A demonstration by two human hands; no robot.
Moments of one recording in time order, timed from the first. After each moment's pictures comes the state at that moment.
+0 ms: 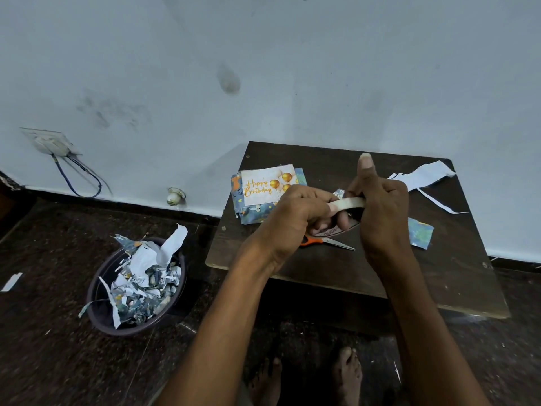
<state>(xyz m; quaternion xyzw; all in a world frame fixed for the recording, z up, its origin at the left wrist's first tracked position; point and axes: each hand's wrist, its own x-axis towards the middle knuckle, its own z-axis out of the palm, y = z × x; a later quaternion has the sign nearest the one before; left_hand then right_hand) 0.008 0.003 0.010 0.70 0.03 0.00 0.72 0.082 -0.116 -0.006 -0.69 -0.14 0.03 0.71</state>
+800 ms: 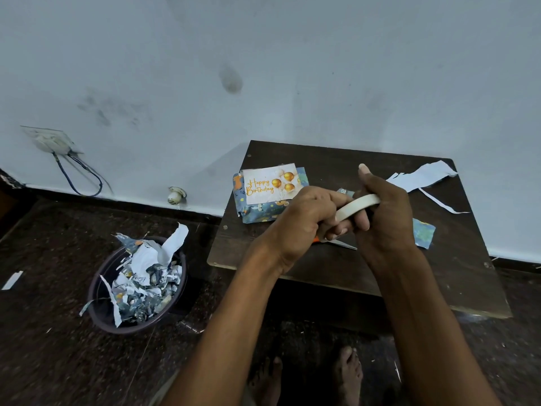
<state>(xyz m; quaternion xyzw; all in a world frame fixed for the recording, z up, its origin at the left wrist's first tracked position) 0.010 -0.005 0.012 0.67 -0.03 -0.04 0.74 0.089 -0.117 -0.011 -0.53 0.02 0.22 0.82</state>
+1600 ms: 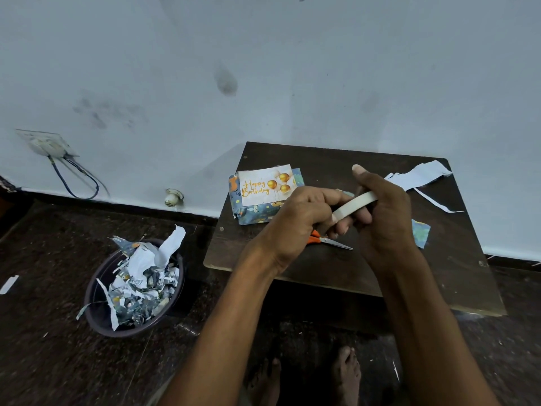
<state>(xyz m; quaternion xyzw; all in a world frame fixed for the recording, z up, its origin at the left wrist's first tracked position) 0.012 -0.003 0.009 0.68 -0.04 -0.02 0.74 0.084 -0.121 -0.001 -0.56 0.01 0.18 0.81</state>
